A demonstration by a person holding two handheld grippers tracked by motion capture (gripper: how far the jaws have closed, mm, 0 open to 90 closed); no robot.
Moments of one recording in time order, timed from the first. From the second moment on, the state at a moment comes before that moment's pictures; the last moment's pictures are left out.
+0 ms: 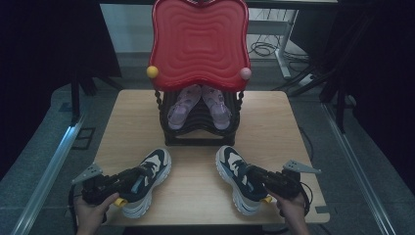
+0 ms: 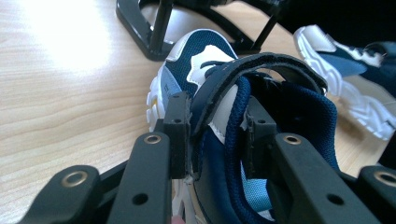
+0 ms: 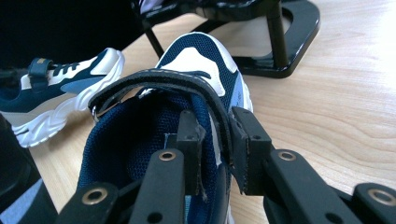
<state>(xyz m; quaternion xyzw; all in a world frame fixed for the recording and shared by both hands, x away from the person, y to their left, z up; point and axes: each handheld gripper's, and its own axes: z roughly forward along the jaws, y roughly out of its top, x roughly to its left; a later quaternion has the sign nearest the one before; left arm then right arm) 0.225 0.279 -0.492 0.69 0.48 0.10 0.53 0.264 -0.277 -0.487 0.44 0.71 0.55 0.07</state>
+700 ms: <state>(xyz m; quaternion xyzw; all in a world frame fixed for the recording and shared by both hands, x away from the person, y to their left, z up) 0.224 0.300 -0.485 0.64 0.49 0.08 0.59 0.258 -0.308 -0.489 0.46 0.63 0.62 0.09</state>
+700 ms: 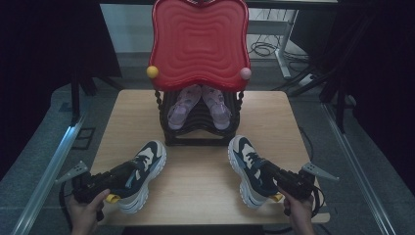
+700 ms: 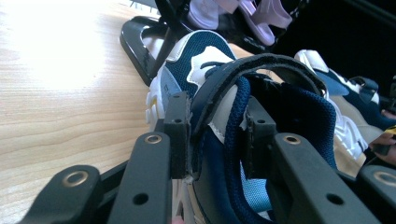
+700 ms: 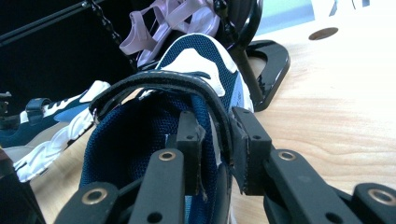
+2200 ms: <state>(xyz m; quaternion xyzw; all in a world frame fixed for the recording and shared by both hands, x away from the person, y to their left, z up) 0.253 0.325 -0.443 0.57 0.49 0.13 0.65 0.291 -0.313 -0.458 0.48 0.53 0.68 0.14</state>
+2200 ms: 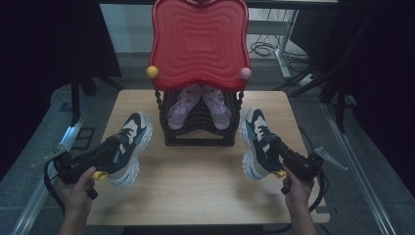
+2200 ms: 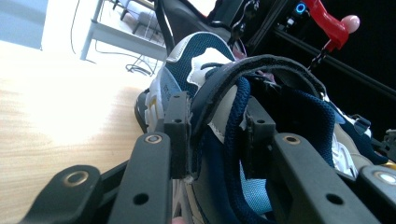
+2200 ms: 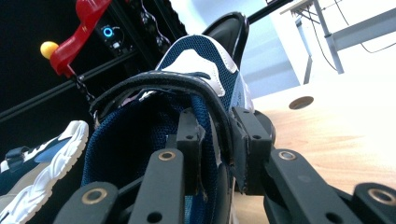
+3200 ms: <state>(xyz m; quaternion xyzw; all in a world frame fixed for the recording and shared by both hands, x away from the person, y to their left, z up) 0.281 0.326 -0.418 0.55 0.49 0.14 0.67 0.309 -0.316 -0.425 0.48 0.50 0.71 0.14</state>
